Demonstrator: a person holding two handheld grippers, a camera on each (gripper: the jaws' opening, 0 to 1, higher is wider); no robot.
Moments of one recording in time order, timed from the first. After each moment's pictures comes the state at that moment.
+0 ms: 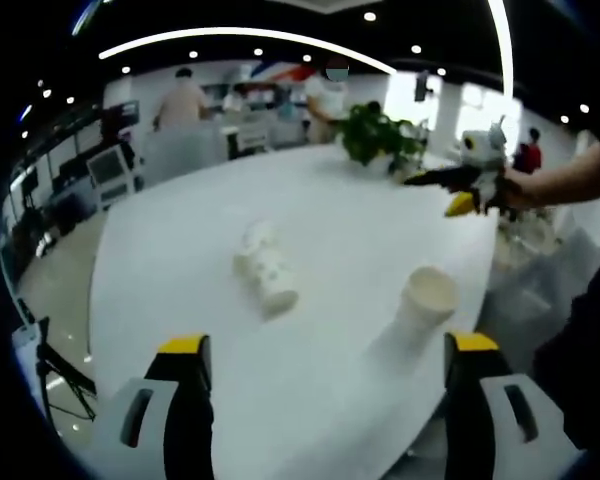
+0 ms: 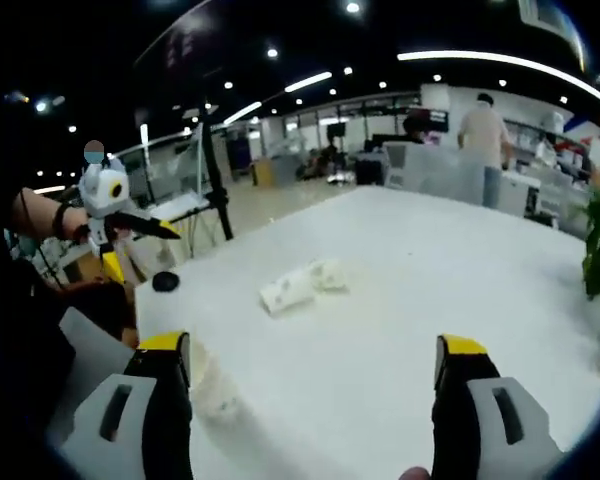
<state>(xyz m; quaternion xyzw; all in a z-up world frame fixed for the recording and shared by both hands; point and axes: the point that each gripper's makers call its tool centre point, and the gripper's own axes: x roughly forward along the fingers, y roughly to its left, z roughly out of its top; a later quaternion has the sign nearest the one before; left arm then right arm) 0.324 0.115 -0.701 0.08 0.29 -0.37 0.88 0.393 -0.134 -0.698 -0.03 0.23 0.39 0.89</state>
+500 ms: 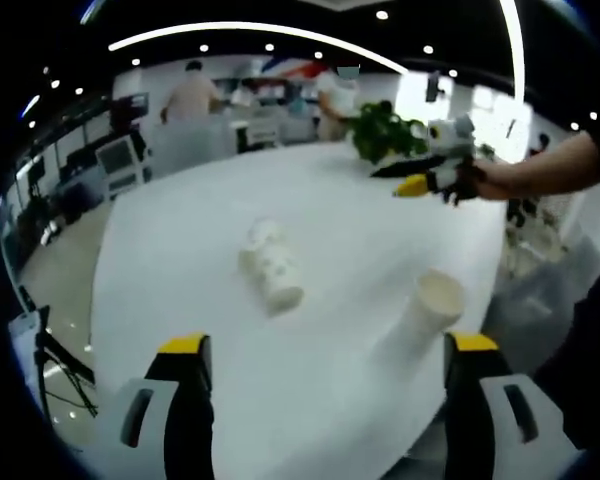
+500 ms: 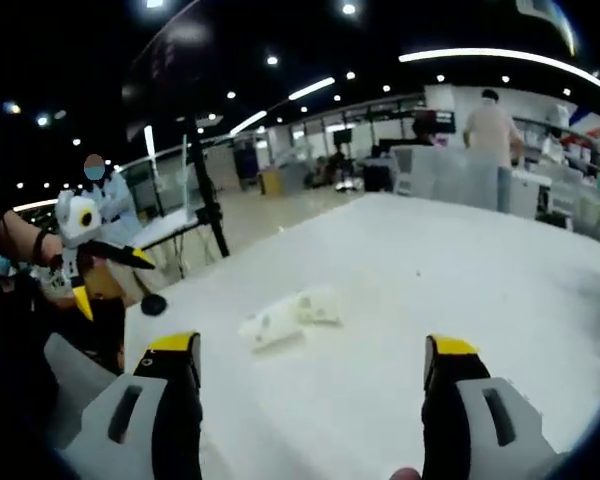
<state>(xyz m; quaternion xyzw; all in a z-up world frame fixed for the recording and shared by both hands) 0.329 0.116 -0.704 0.06 0.30 -0.35 0.88 0.468 -0.106 -0.702 0.00 0.22 0.41 0.89</state>
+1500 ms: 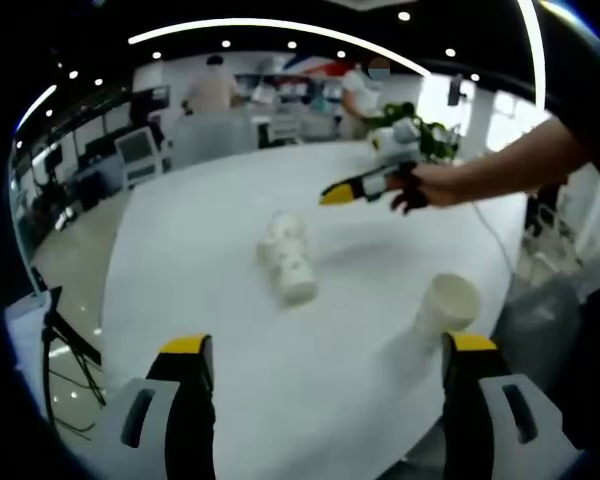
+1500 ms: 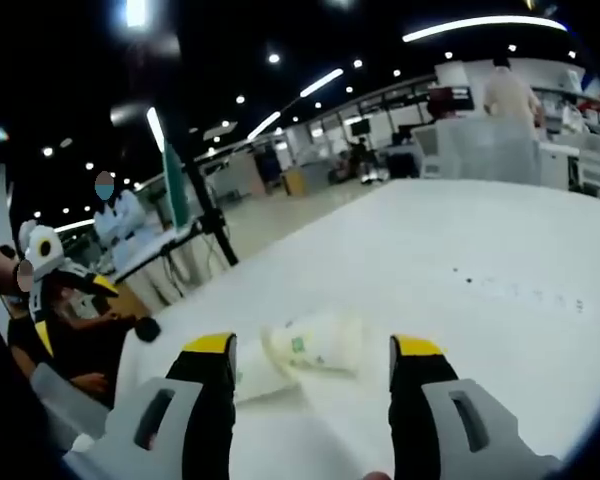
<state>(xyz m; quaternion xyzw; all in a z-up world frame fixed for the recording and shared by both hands) 0.330 0.120 -0.703 0.06 0.31 -0.31 0.90 0.544 -0.028 -0.742 0.05 0.24 0.46 0.85</state>
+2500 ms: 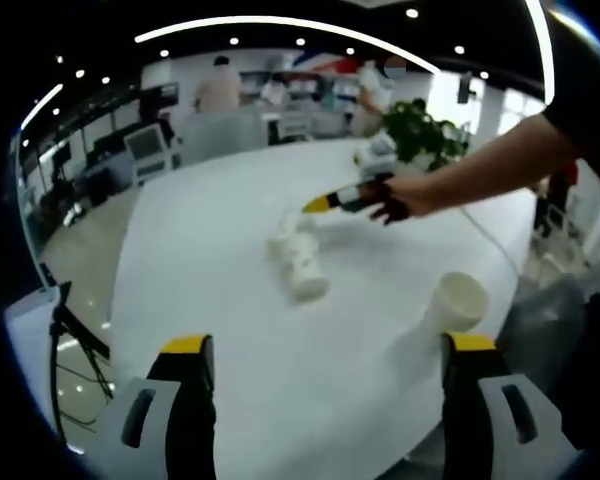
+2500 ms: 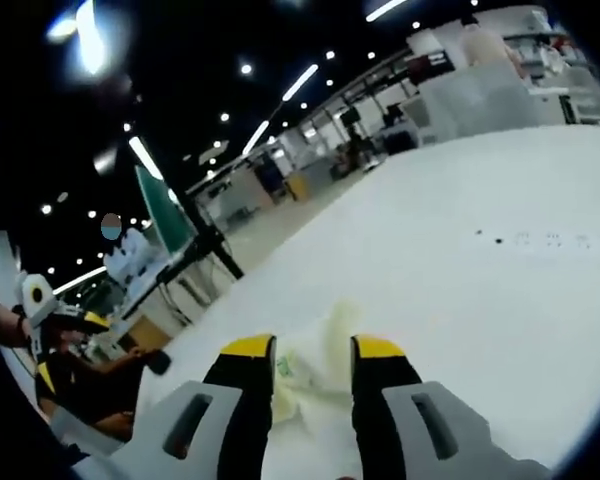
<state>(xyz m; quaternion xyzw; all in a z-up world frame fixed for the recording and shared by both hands) 0.330 0.128 -0.702 0.06 0.32 -0.29 0.90 0.568 0.006 -0.776 0.15 0.28 0.47 0.82</state>
